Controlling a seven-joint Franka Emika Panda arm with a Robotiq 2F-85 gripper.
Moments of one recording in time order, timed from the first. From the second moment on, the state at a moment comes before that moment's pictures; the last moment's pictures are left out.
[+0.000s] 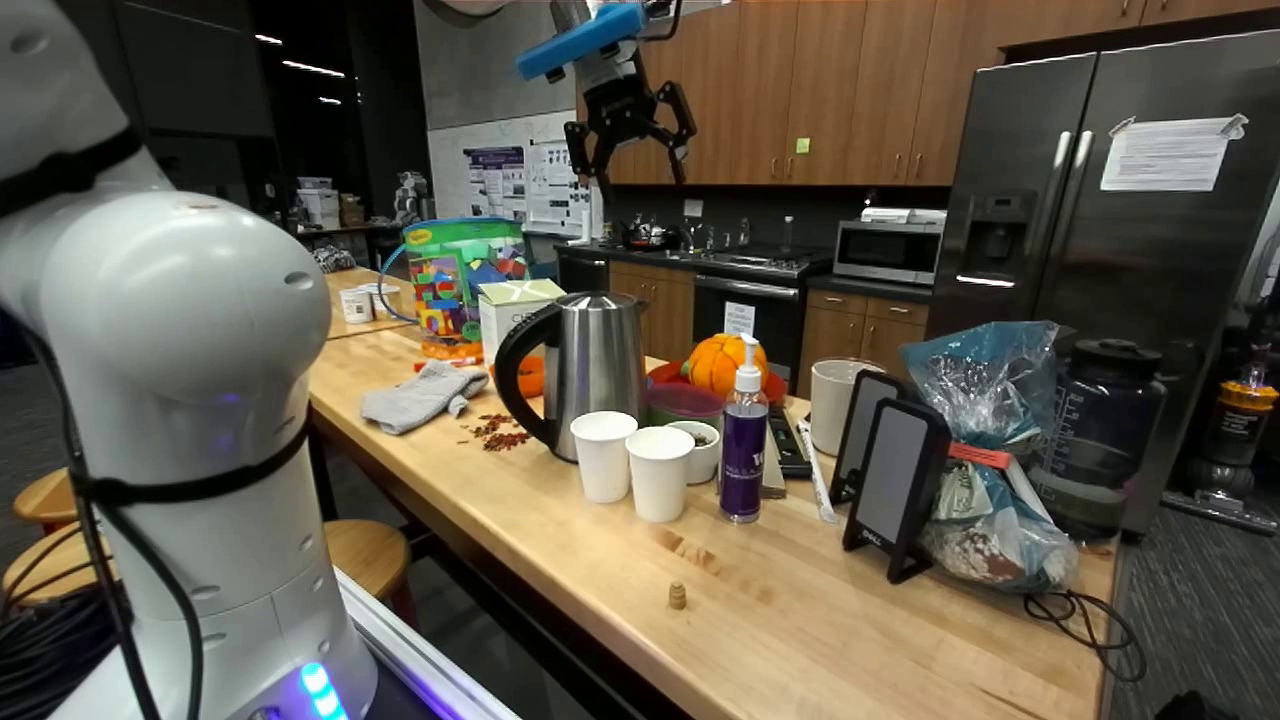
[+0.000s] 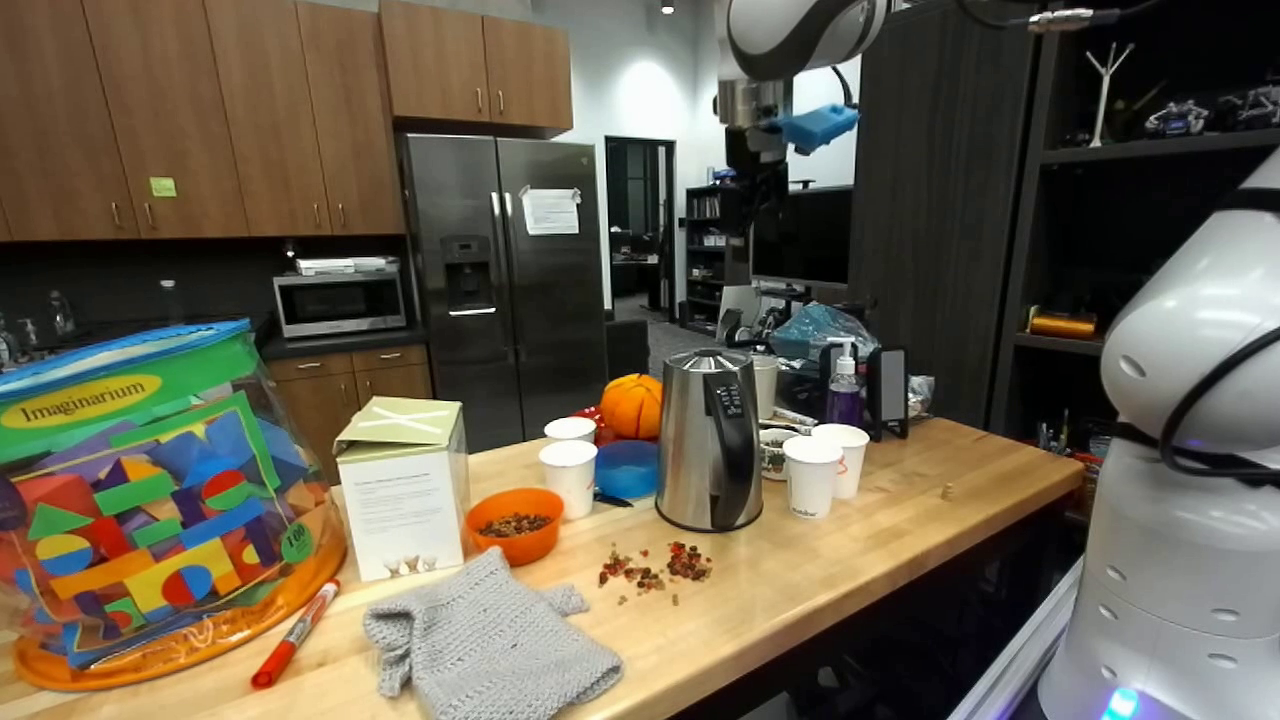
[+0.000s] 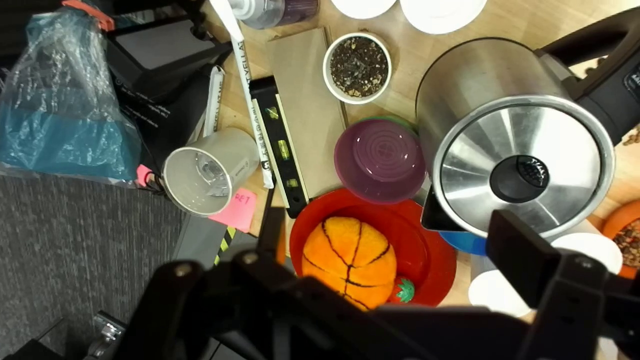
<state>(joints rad) 0.00 -0.47 0.02 -2.31 -0.25 2.02 -0.15</state>
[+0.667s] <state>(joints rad) 0.14 -0.47 0.02 -2.33 -0.25 2.15 -0.46</state>
